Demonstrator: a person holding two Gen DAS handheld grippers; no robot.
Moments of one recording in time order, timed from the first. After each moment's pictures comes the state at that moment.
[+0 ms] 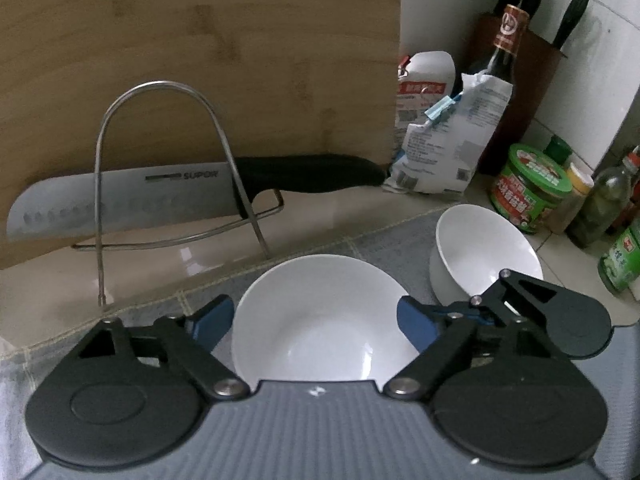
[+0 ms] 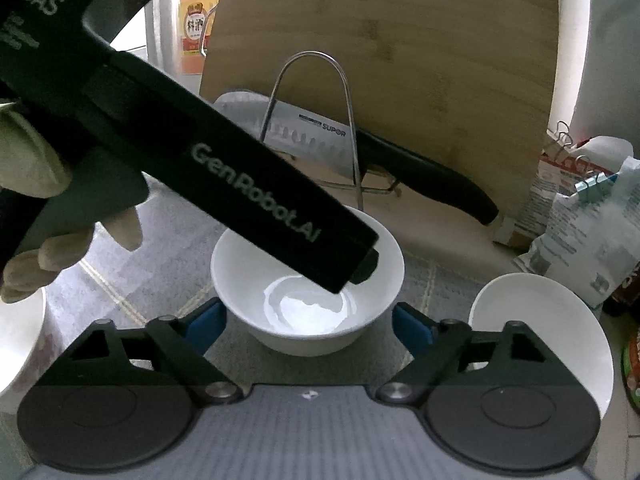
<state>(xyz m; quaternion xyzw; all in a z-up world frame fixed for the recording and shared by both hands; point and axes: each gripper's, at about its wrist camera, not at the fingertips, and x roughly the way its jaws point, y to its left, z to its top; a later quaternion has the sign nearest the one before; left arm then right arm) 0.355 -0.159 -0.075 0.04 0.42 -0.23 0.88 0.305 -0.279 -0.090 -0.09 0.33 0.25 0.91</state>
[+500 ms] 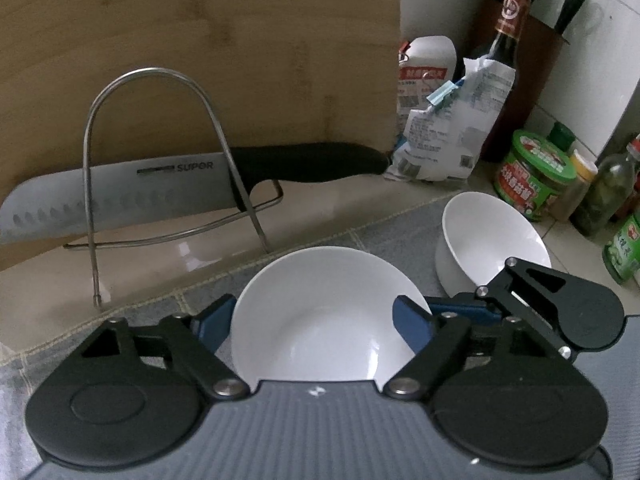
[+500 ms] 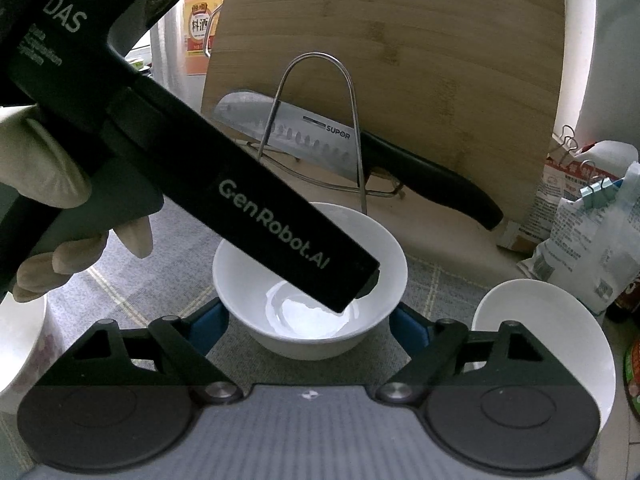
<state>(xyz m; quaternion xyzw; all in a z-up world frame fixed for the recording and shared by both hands) 0.361 -0.161 -0.083 0.05 0.43 -0.24 0.87 0.309 -0.279 -0.090 -0.10 0.33 0.25 0.91</state>
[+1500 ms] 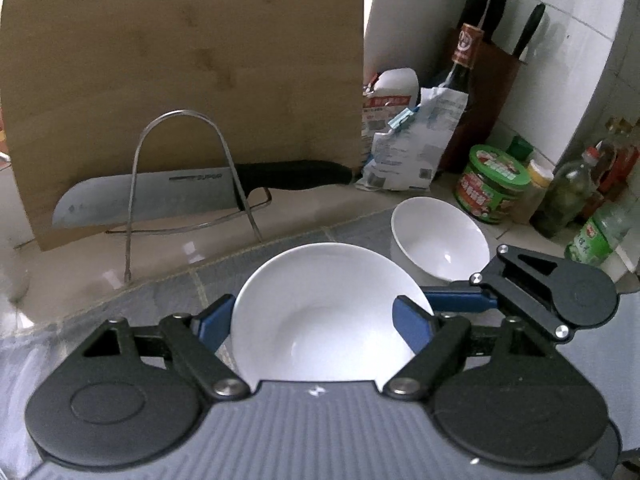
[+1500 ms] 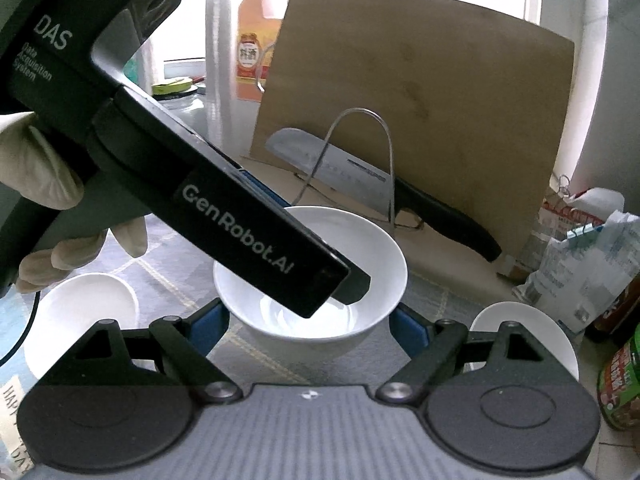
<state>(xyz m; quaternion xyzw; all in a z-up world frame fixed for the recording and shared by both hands) 0.297 -0.140 -0.035 0.04 0.40 -0.24 0.88 0.253 -0.270 -0.040 -0.12 0.31 0.28 0.90</state>
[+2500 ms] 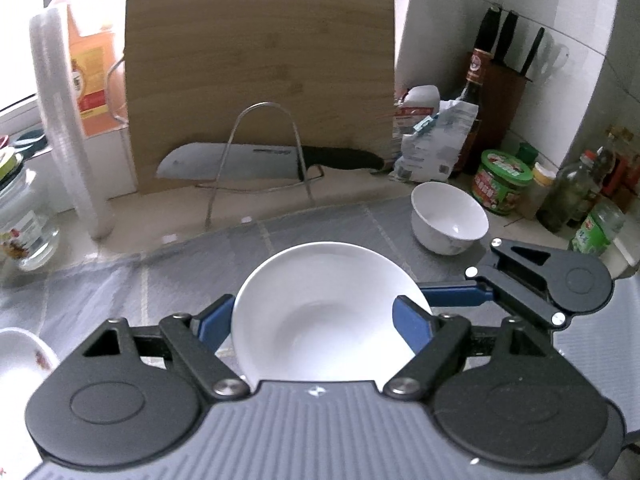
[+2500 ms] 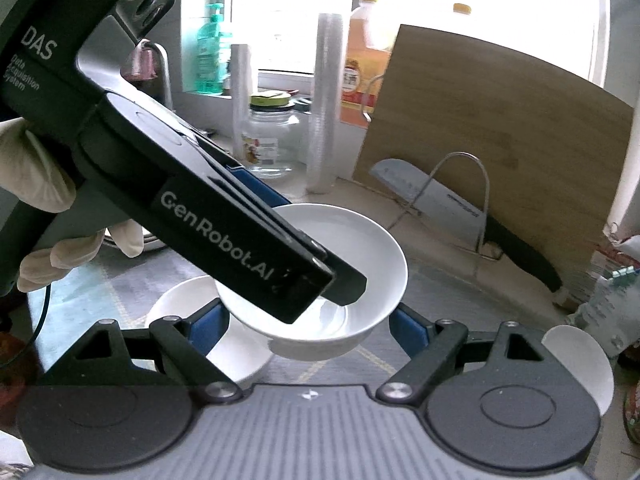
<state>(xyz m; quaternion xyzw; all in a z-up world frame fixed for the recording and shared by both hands) 0.203 -0.088 -0.011 0.03 0.38 -0.18 0.91 0.185 -0.224 -0.019 -0.14 0.28 0.36 0.88</state>
